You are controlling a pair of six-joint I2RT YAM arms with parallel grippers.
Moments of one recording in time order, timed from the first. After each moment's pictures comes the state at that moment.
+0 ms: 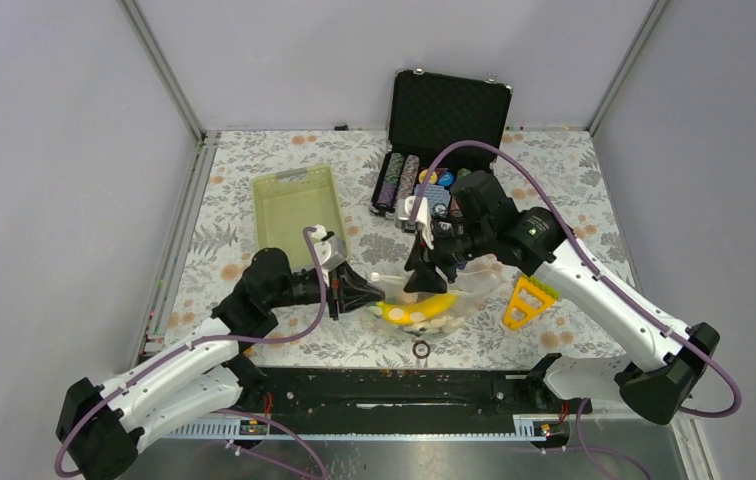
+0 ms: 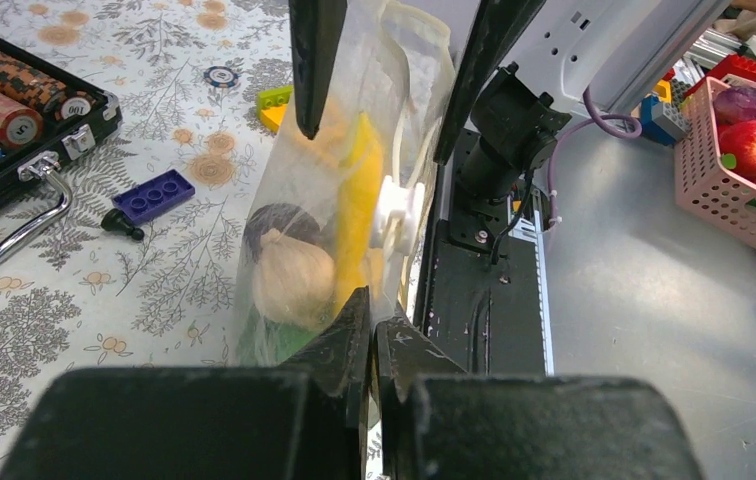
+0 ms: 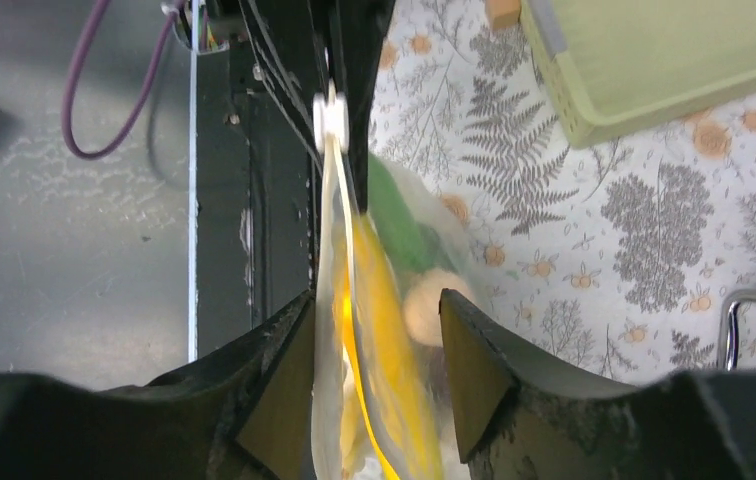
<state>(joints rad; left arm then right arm) -0.73 0.79 0.49 0.25 0.70 -0.22 0.75 1.24 1.30 -0.86 -0.70 -0.42</state>
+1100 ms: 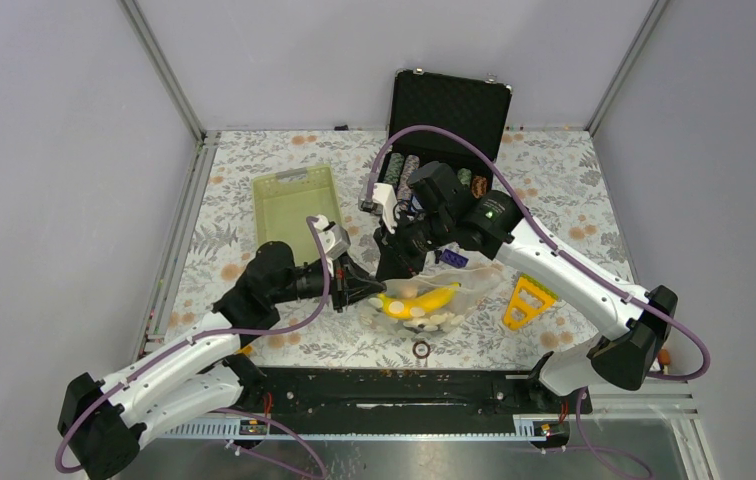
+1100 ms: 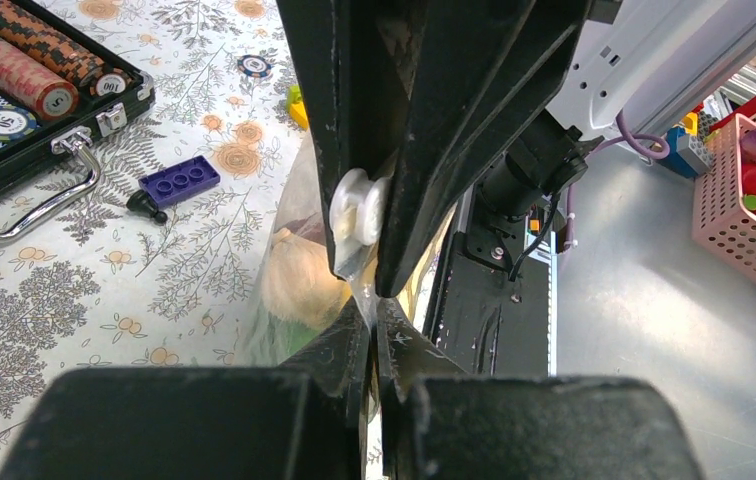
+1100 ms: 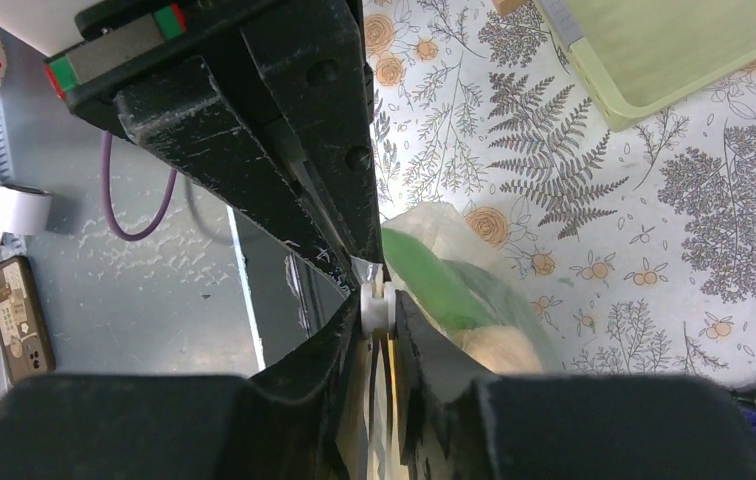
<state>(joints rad) -0.73 0.84 0.55 0.18 0.62 -0.26 0.86 1.46 1.51 -0.85 -0.57 -0.09</state>
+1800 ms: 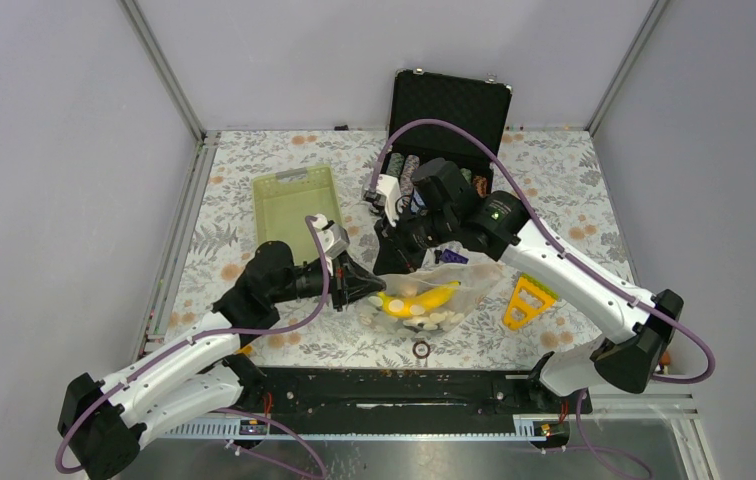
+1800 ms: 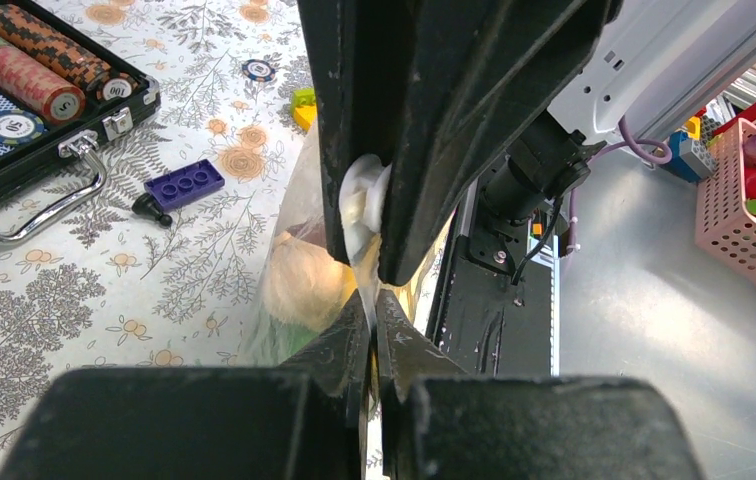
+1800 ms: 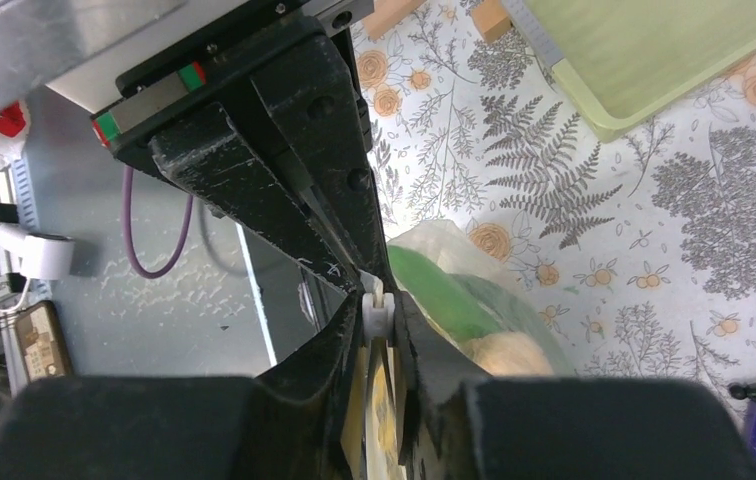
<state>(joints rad) -0.73 0.84 0.55 0.18 0.62 -0.26 0.86 1.44 1.51 -0.81 -0.54 0.01</state>
